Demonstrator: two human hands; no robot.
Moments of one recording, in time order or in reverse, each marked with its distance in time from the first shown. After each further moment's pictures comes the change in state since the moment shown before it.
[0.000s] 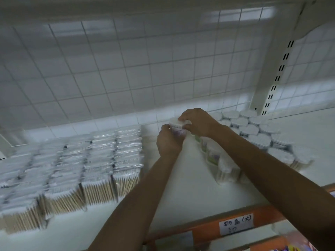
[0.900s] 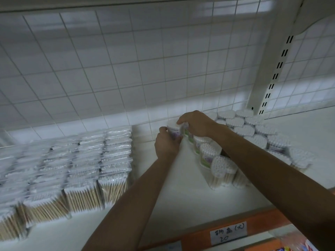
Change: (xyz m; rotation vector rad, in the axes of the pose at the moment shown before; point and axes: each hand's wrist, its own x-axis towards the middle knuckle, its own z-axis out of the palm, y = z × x) left_hand 0.020 -0.015 0.040 0.045 -0.030 -0.028; right_hand 0.006 0.037 0.011 0.061 -0.083 0.012
